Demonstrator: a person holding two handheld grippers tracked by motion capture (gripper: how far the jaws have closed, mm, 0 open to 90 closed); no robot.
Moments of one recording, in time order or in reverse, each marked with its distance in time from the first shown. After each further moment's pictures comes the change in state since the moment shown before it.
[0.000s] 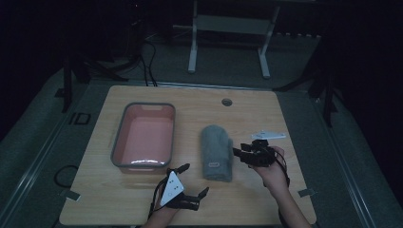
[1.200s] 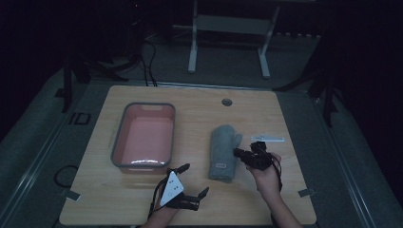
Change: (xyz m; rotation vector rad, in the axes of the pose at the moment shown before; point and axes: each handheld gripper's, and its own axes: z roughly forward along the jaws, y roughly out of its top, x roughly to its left) left arm 0.000 0.000 0.000 0.000 -0.003 0.002; right arm -0.001 -0.015 0.009 -0.007 0.020 0.167
